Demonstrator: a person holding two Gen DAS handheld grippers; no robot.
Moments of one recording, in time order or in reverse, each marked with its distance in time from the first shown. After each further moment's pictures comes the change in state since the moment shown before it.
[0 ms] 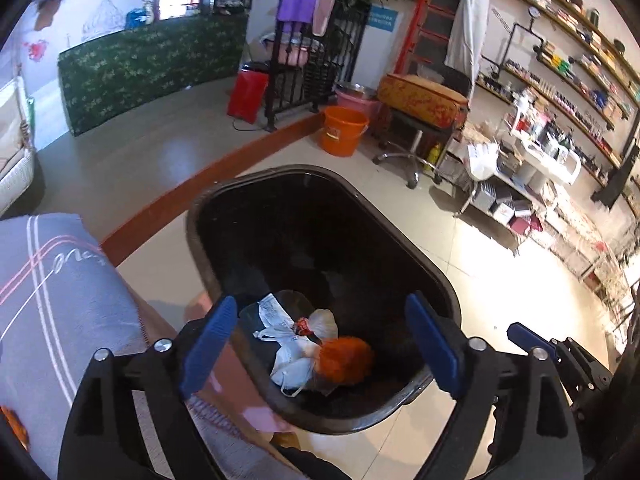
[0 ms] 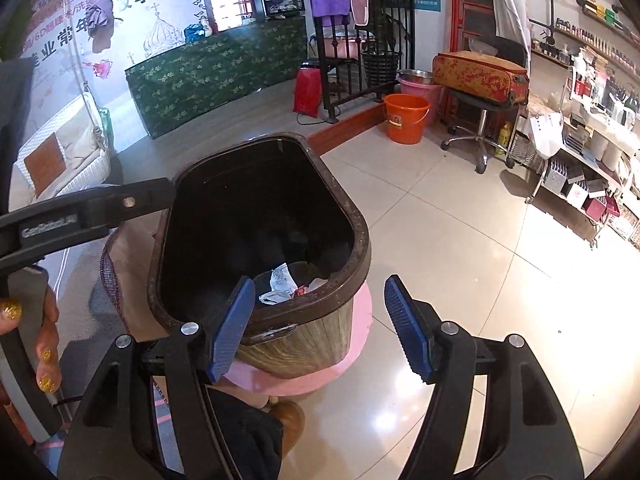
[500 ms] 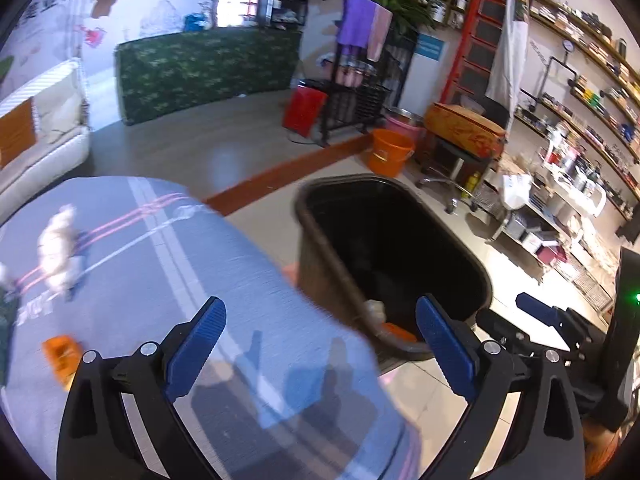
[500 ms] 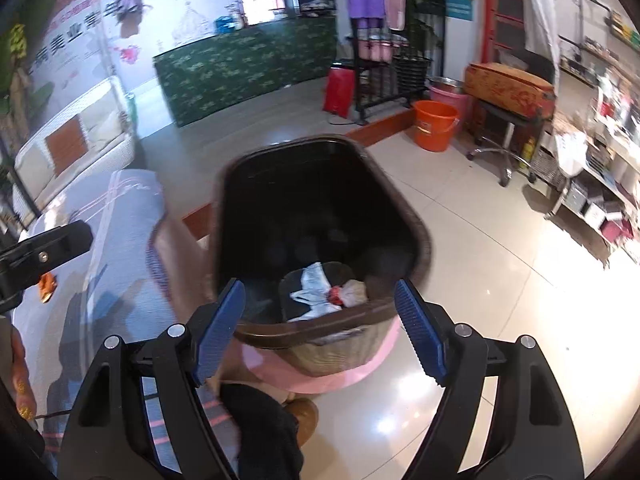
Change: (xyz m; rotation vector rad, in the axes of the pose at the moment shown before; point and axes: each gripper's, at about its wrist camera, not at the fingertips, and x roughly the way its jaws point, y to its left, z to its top) left arm -0.080 0.053 -0.034 -0.102 -0.079 0.140; right arm -0.010 0.052 0.000 -0.088 0.004 0.076
